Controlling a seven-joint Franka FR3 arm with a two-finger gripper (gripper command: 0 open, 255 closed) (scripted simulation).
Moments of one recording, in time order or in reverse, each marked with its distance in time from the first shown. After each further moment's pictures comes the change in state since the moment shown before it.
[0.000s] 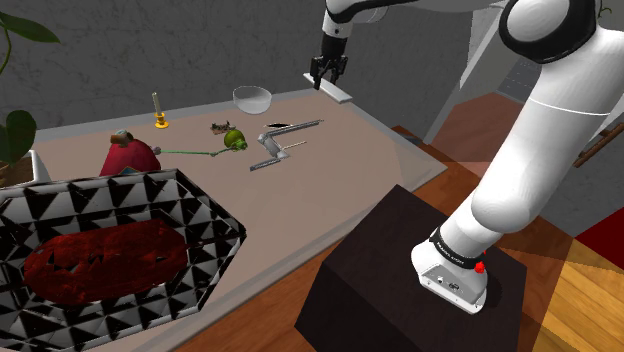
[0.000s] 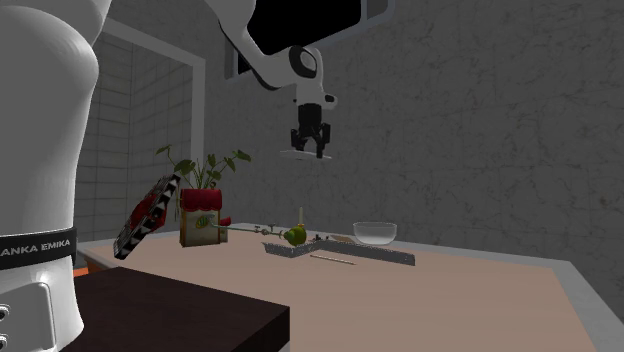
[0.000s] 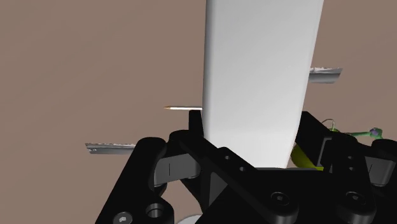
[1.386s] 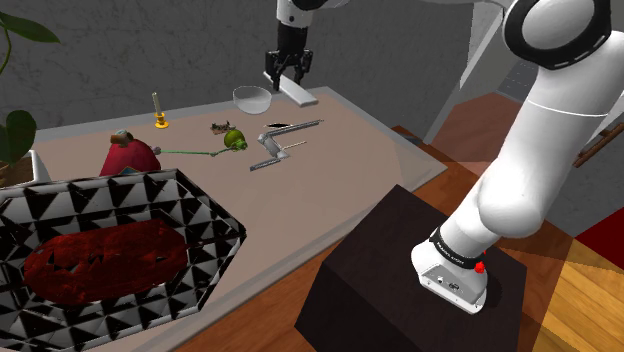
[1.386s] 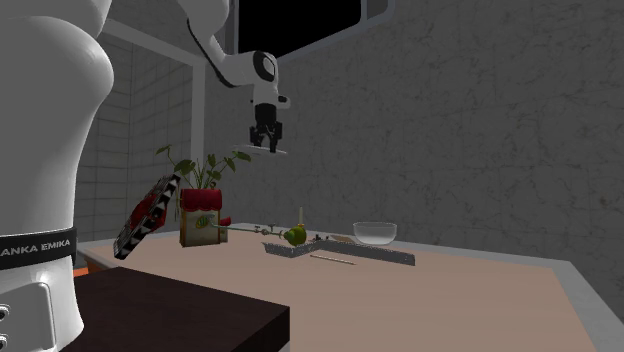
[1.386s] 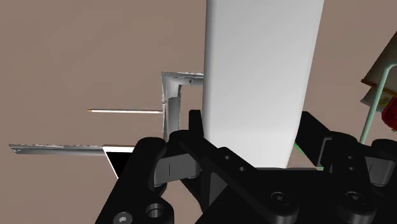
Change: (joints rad) arm 0.185 0.015 0.123 0.099 -0.024 -0.088 0.310
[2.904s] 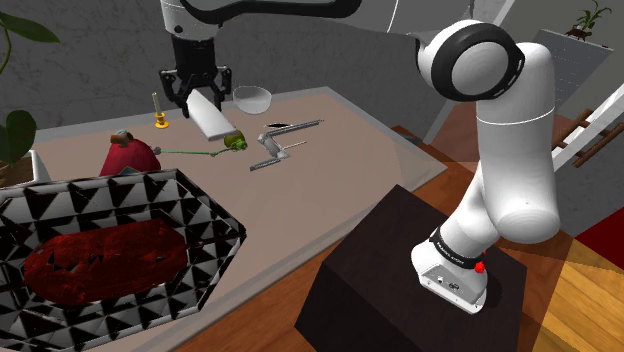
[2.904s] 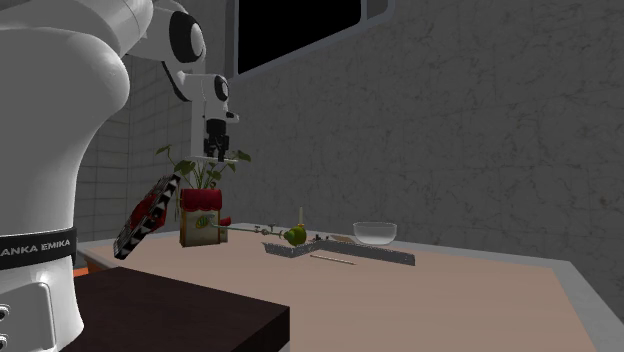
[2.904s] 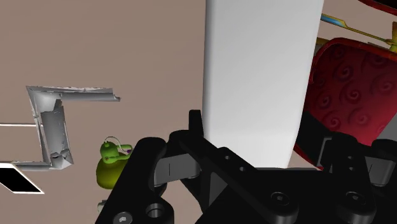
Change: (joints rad) arm 0.309 0.391 0.110 0.538 -0.084 -0.157 0.398
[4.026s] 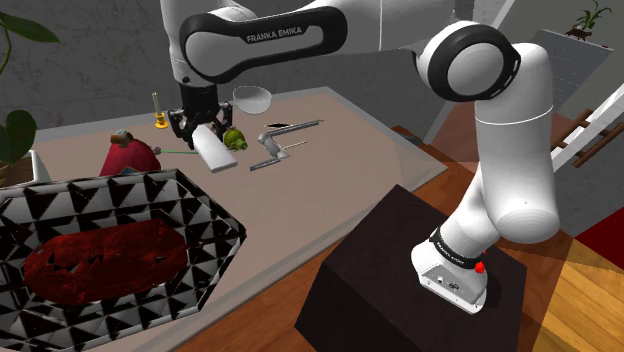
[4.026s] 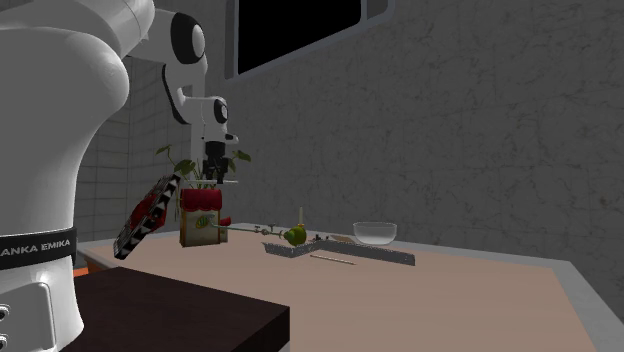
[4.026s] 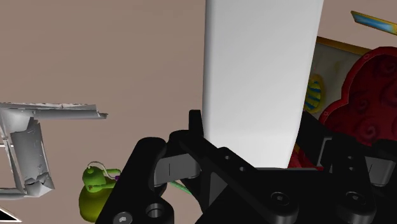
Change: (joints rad) arm -0.010 0.011 -0.003 -0.209 -0.006 0.220 0.011
